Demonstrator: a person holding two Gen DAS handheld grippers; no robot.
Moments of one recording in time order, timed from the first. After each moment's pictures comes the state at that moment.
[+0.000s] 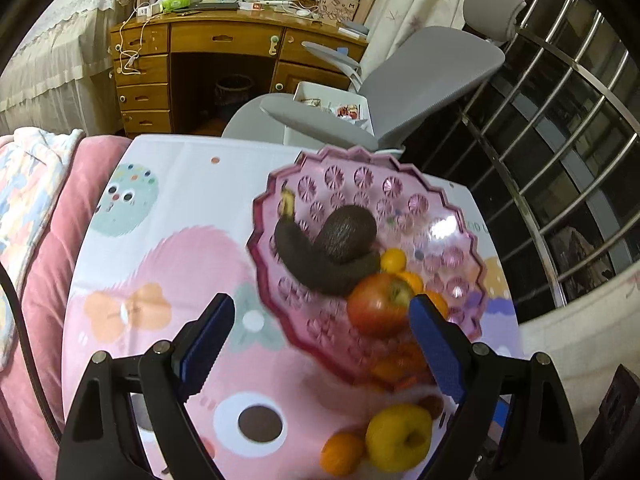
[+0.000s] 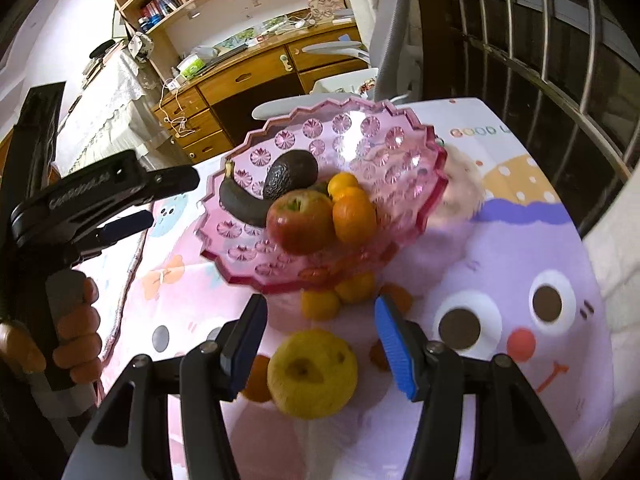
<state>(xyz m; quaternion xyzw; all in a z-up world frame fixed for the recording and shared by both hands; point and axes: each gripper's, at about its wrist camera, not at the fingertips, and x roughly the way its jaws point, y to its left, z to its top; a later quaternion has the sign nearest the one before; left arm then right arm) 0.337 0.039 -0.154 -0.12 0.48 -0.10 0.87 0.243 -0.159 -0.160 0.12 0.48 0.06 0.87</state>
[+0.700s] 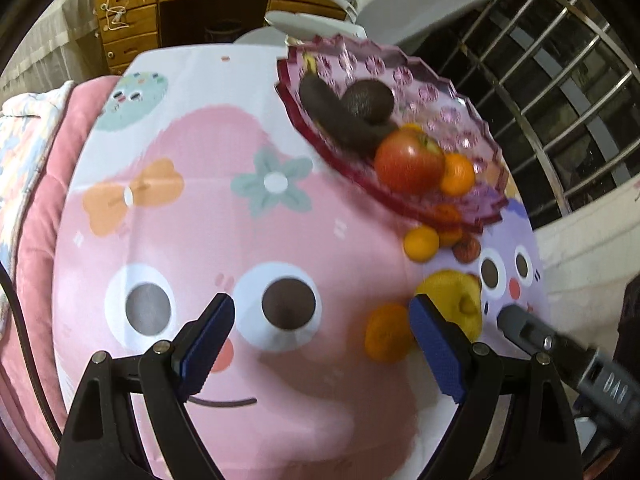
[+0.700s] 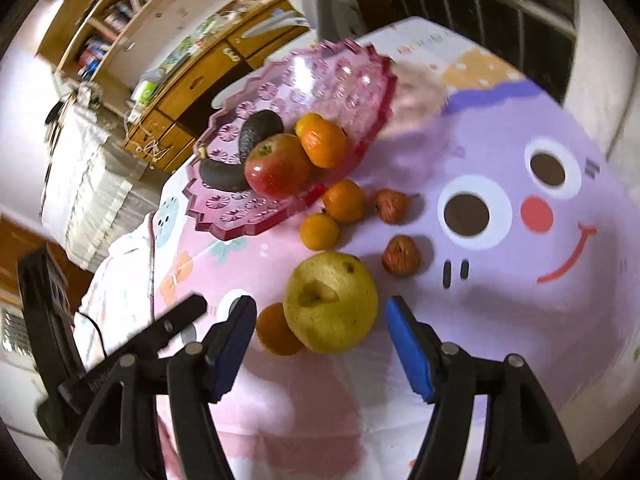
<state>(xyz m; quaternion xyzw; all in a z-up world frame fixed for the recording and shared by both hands) 0.269 0.052 -0.215 -0.09 0.56 -0.13 0.81 0.210 -0.169 -0.188 0.27 0.52 0.00 0.81</state>
